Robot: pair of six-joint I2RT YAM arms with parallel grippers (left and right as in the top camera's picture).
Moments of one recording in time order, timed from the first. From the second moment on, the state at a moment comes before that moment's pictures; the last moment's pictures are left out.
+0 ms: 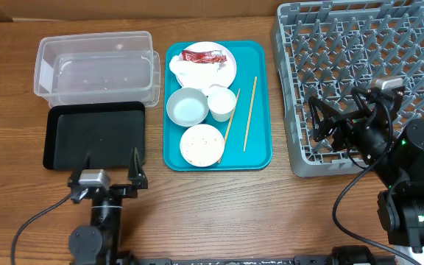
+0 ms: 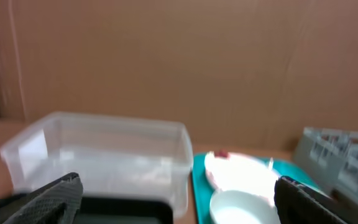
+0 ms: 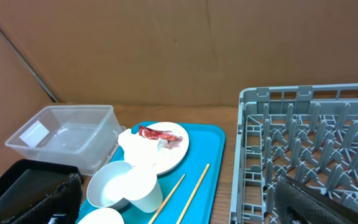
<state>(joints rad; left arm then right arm) 0.08 0.02 0.12 0.02 0.08 -0.16 0.04 0.82 0.94 -0.38 -0.36 0.15</state>
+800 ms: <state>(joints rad) 0.08 0.02 0.22 -0.09 0.29 -0.16 0.04 0.82 0.94 -0.36 -0.36 0.15</state>
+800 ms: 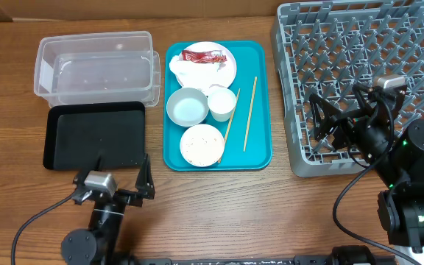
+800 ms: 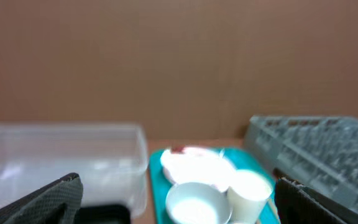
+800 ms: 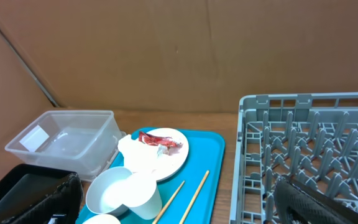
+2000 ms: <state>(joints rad) -0.32 2.07 2.37 -1.32 0.13 0.09 0.04 0.86 0.94 -0.43 -0.35 0.15</state>
